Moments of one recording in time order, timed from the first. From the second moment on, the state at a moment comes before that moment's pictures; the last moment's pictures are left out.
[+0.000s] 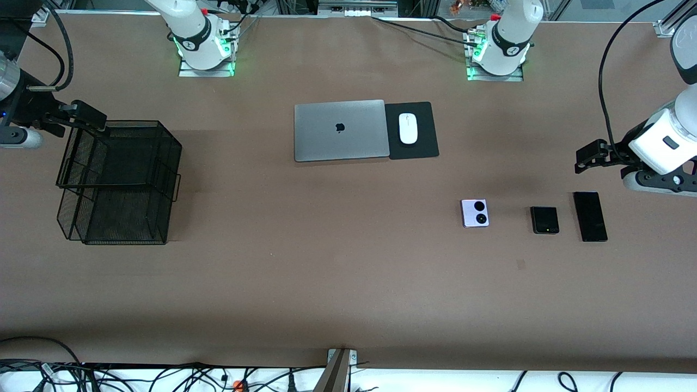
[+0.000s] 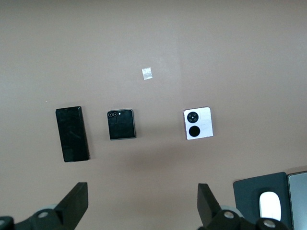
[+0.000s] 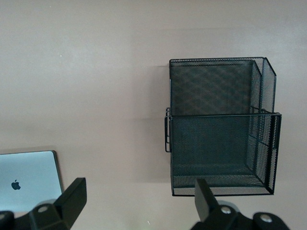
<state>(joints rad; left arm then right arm) -0.02 0.13 0.02 -1.59 -0.01 1.69 0.09 0.03 0.01 -0.01 -1.63 0.02 1.59 0.04</state>
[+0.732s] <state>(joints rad) -0.03 0.13 0.01 -1.58 -0.01 1.64 0.09 0.03 0.01 -0.01 -1.63 0.02 1.59 0.04</state>
